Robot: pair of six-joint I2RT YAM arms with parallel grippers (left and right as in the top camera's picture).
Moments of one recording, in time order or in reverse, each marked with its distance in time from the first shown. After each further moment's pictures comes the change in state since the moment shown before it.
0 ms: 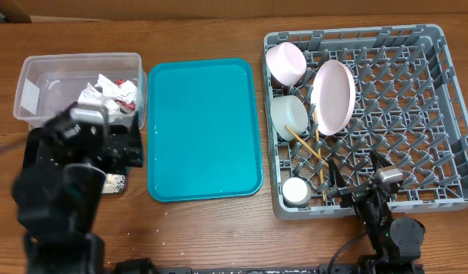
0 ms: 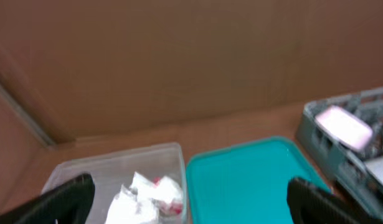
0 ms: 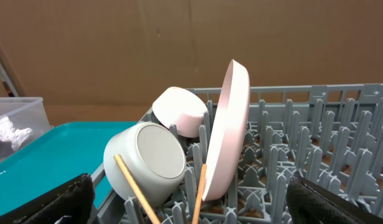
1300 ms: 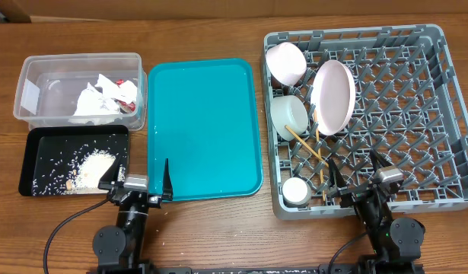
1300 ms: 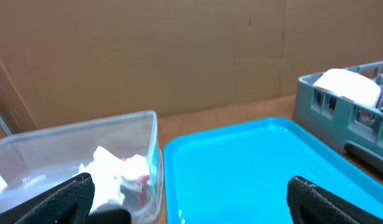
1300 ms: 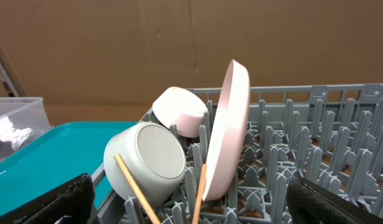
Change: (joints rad) left arm -0.055 -0.655 -0.965 0.509 -0.036 -0.051; right arm 0.000 0.000 0.000 0.000 0.000 0.000
